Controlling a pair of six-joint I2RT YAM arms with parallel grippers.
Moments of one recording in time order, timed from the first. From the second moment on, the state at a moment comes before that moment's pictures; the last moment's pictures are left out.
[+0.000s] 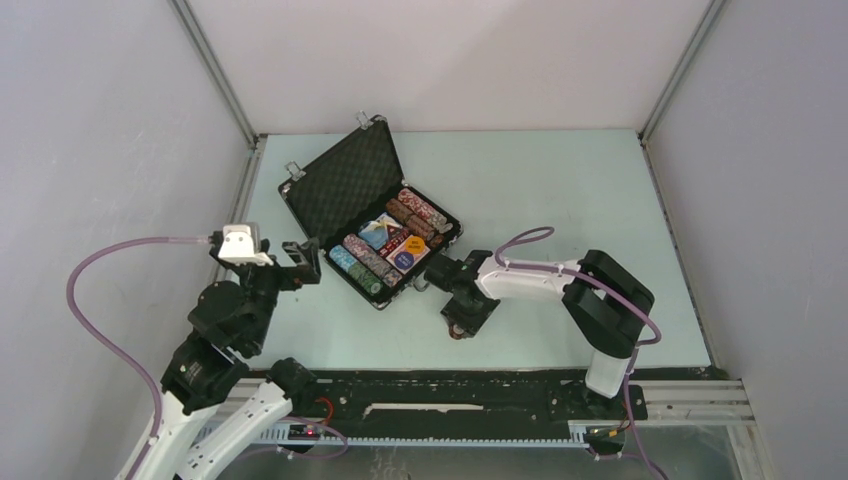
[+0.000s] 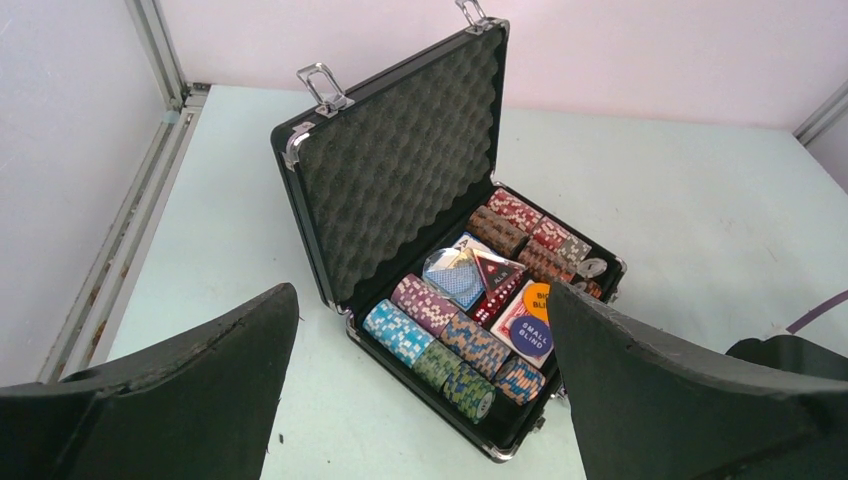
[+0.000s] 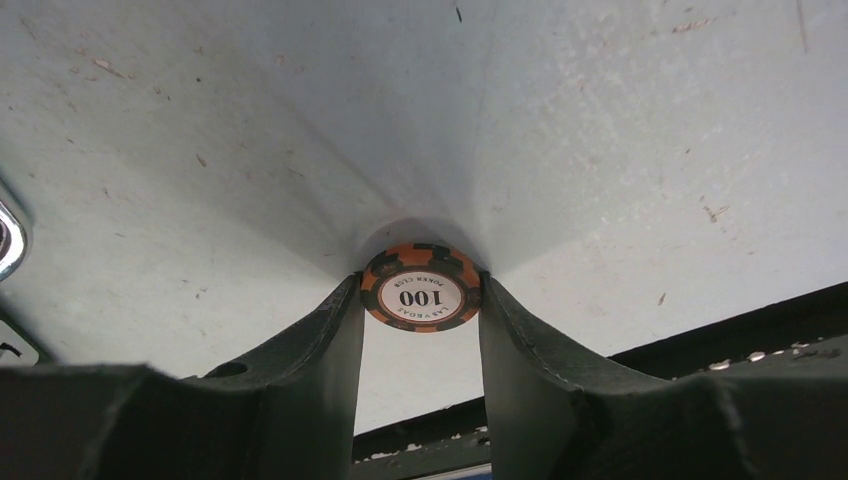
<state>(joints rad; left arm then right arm) -0.62 0.36 0.85 -0.53 -0.55 -0.17 0.98 1.80 1.13 -0.86 0.11 1.67</state>
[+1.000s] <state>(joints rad) -0.41 0.65 0.62 -0.44 0.13 -0.57 0.92 1.64 1.11 -0.89 0.14 1.43</state>
